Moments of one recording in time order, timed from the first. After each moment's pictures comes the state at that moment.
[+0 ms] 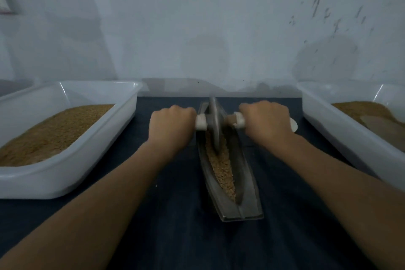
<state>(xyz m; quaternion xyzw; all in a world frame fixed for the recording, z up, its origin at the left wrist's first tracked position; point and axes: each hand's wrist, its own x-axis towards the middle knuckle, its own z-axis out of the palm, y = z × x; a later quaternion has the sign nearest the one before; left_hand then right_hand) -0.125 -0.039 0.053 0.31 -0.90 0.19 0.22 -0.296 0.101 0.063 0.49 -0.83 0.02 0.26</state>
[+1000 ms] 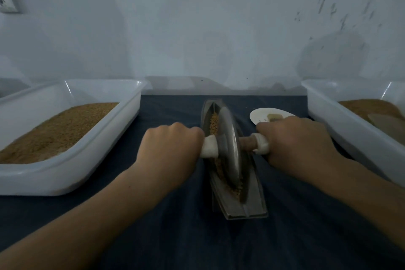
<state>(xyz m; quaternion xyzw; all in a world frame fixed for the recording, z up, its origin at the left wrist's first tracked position) -0.072 0.000 0.050 0.21 -0.91 0.23 0.26 -0.283 0.166 0.046 0.55 -0.75 0.04 0.36</state>
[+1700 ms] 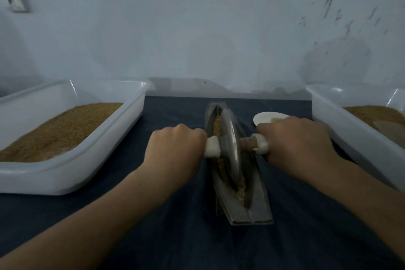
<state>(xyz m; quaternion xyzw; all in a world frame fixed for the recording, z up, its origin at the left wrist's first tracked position) -0.080 -0.001 0.042 0.25 -0.91 0.22 0.23 -0.281 0.156 0.049 0.52 -0.78 0.02 0.35</state>
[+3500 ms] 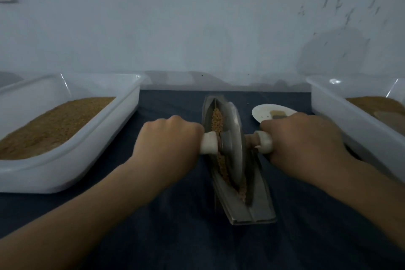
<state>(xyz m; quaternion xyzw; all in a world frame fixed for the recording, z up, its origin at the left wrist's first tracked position) -0.075 -0.005 0.051 0.23 -0.92 0.23 0.23 -0.275 0.167 0.047 0.53 -0.78 0.04 0.33</state>
